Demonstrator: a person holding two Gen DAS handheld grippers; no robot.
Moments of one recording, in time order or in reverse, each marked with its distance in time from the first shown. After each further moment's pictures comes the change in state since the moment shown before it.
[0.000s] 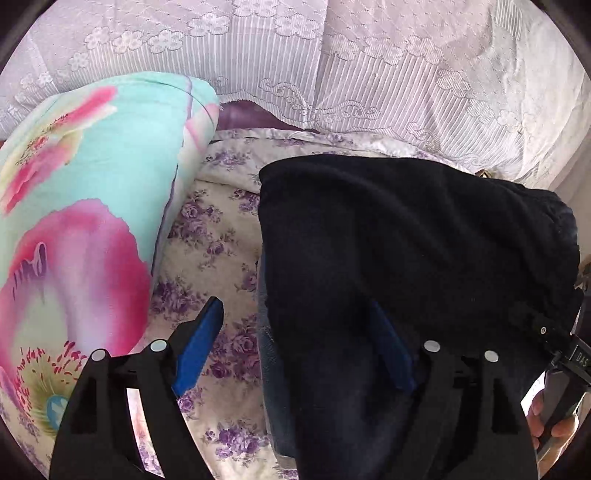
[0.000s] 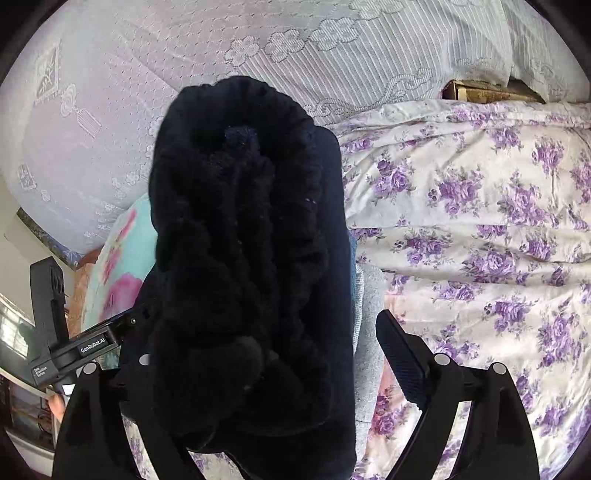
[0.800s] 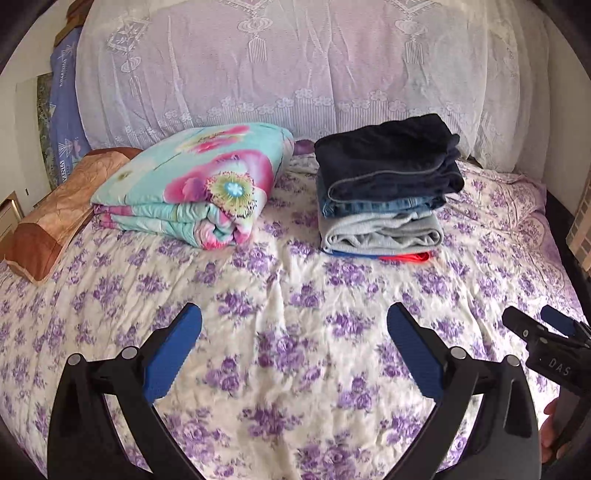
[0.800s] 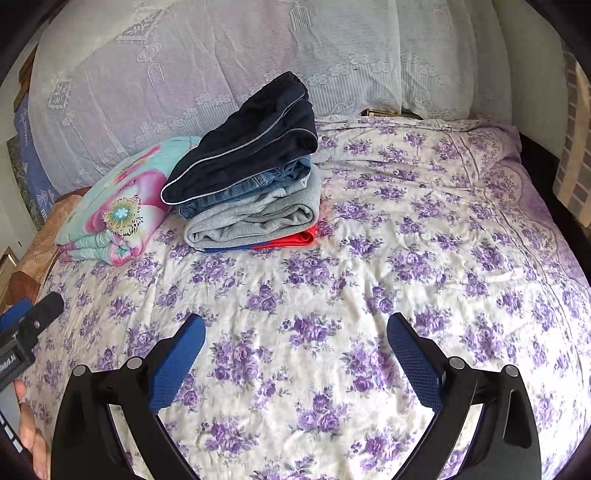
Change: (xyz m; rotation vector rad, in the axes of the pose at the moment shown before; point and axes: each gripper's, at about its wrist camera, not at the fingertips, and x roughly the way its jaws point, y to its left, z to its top) left arm -0.218 -0.011 -0.332 0.044 -0.330 0.261; right arm -0.165 0.057 -0.303 -0.122 -0.249 -0.301
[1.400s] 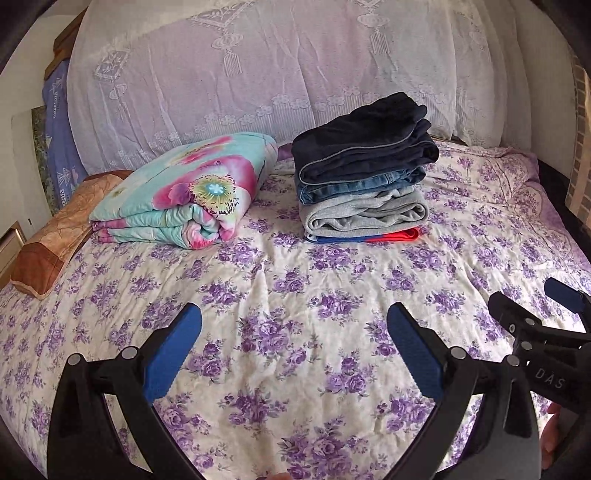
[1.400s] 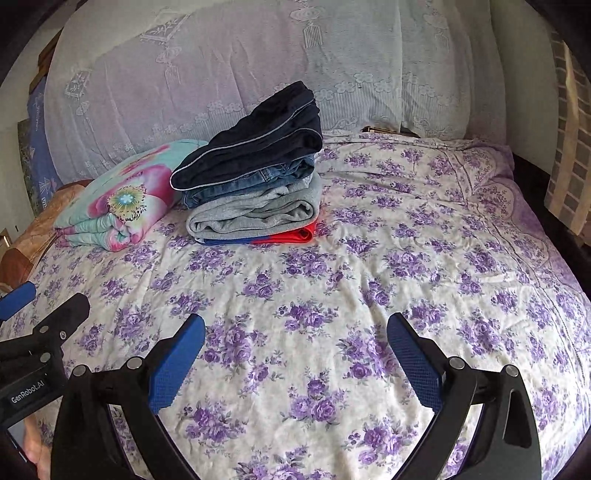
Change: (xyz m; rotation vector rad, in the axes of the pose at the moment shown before) left arm 0.001 -0.037 -0.037 0.108 -0.072 0.035; right arm -0.005 0.009 -0.039 -0.059 -0.074 -0.017
